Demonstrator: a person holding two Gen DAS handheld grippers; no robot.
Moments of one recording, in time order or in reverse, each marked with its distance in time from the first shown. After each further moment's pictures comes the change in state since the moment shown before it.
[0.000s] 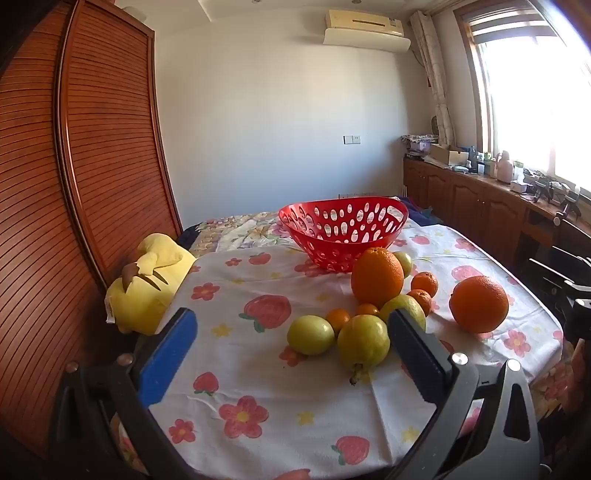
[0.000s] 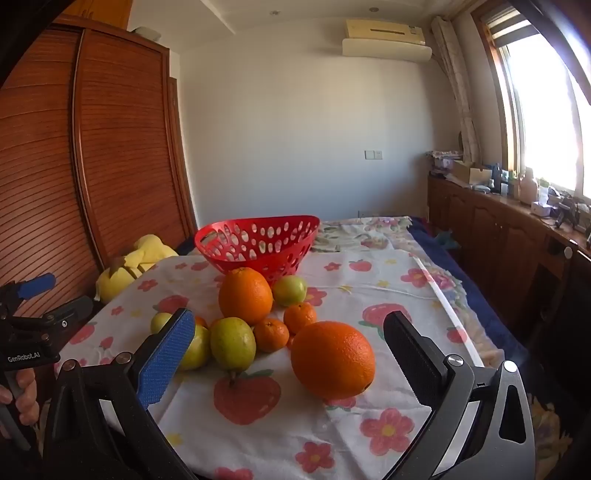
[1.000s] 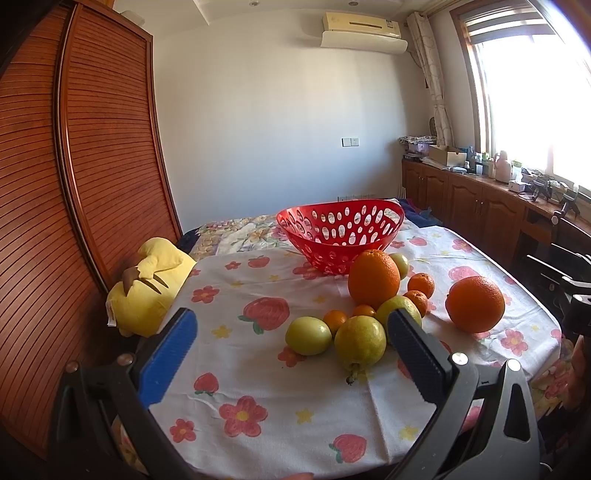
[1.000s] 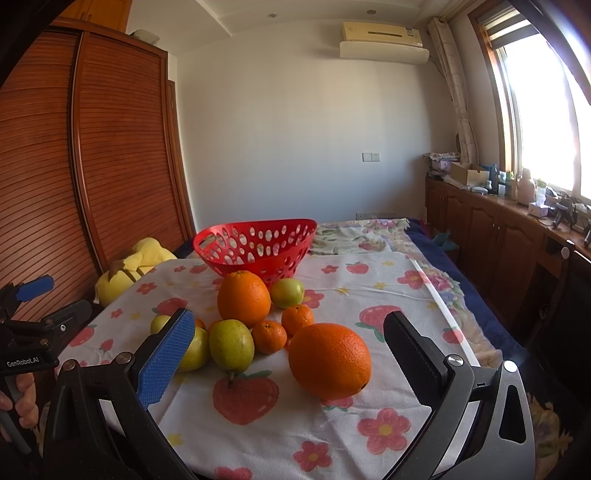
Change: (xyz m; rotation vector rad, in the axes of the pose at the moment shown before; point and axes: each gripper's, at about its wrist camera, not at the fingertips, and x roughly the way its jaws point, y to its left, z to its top) left arm -0.009 -0.002 0.002 0.012 -0.016 0.002; right arm -0.004 -0.003 0.000 0.009 -0.010 0.001
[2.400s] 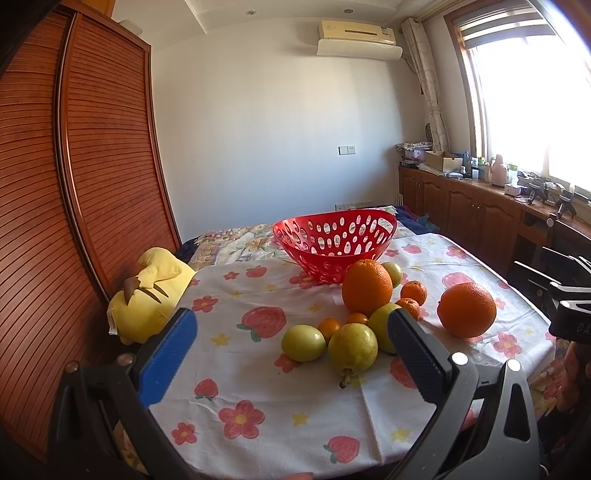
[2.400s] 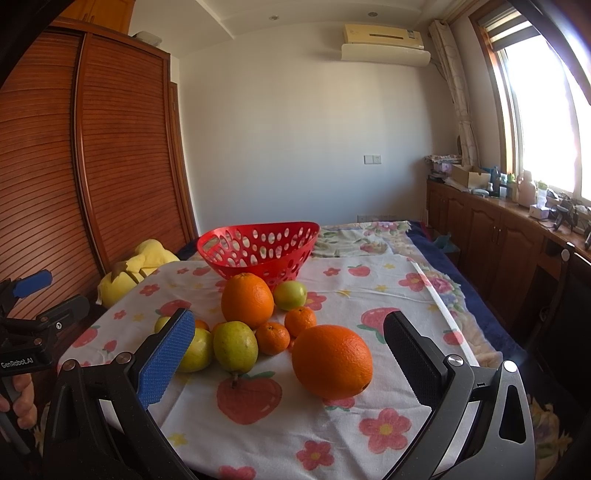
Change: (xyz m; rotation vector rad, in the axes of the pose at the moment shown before) left arm -0.015 -0.006 0.006 0.013 -0.033 -0.005; right arm -0.004 0.001 0.003 -0.003 -0.007 0.000
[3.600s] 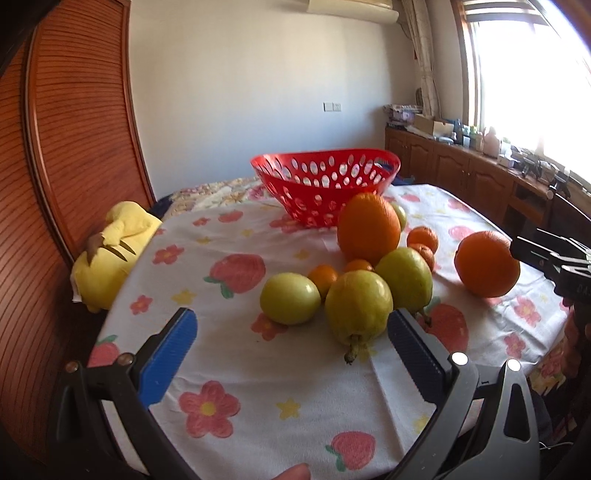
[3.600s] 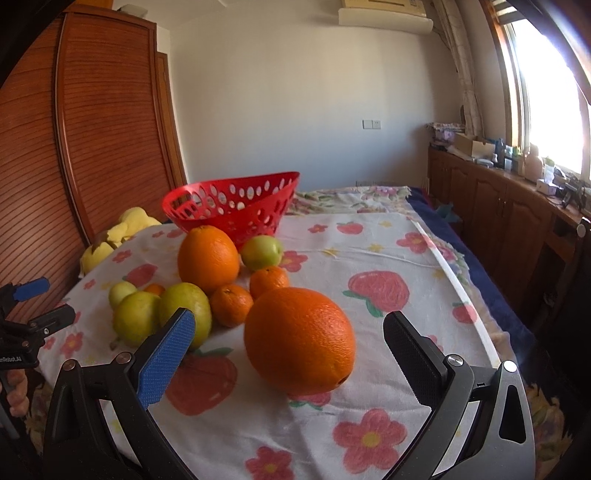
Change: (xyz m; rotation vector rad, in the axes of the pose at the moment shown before) left arm 0.085 0.002 -0.044 -0.008 0.180 -0.097; right arm 0.064 -0.033 -0.029 0.008 0.136 0.000
